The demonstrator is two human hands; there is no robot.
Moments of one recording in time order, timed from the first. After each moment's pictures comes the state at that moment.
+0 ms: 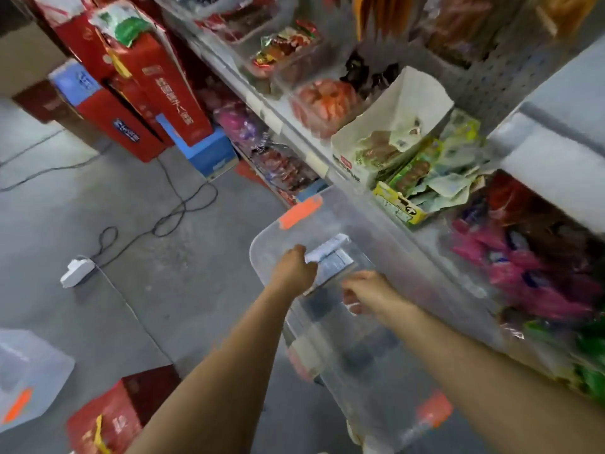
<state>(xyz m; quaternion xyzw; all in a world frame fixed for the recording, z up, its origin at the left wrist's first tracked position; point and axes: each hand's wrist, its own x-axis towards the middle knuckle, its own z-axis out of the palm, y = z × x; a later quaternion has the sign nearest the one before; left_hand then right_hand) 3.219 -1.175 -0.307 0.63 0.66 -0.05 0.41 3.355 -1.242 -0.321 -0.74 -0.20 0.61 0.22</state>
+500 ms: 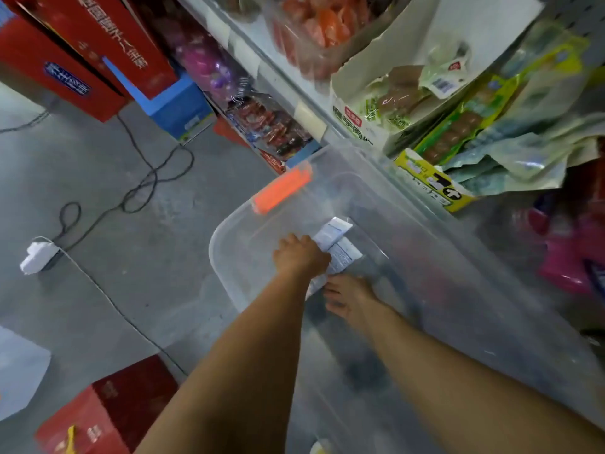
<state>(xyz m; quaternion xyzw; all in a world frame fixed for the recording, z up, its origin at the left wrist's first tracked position) 3.256 -1.118 -0.447 0.64 0.65 -0.24 0.34 3.332 -1.200 -0.464 -0.69 0.08 0.67 0.27</state>
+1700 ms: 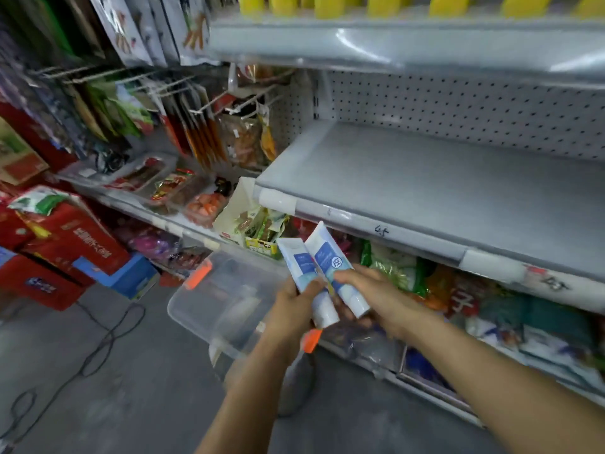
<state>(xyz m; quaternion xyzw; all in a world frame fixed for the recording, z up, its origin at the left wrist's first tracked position) 3.318 -1.457 -0.076 0.52 0.43 0.20 0.71 3.444 -1.527 -0.067 -0.65 -0.17 0.52 0.52</state>
